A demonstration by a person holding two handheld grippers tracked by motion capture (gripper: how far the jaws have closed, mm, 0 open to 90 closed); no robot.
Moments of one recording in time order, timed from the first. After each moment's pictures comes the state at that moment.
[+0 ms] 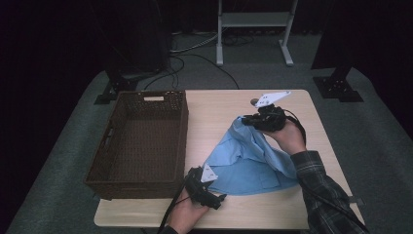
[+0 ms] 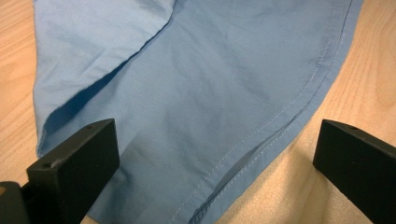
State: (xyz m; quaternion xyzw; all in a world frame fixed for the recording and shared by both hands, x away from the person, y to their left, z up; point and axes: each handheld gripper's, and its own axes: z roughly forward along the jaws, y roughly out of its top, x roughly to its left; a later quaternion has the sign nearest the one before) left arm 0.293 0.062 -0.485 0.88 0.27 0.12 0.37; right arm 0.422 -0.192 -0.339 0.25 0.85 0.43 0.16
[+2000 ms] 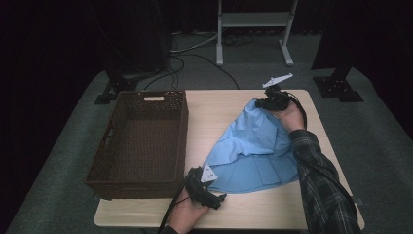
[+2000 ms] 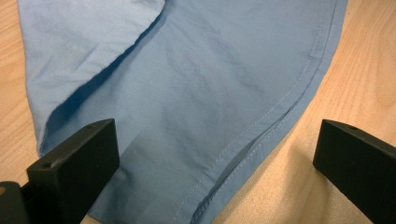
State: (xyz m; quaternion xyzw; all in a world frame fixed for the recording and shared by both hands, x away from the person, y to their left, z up) left arm 0.293 0.062 -0.485 0.88 0.27 0.12 0.37; right arm 0.525 -0.234 -0.372 0.37 0.84 0.37 0.18
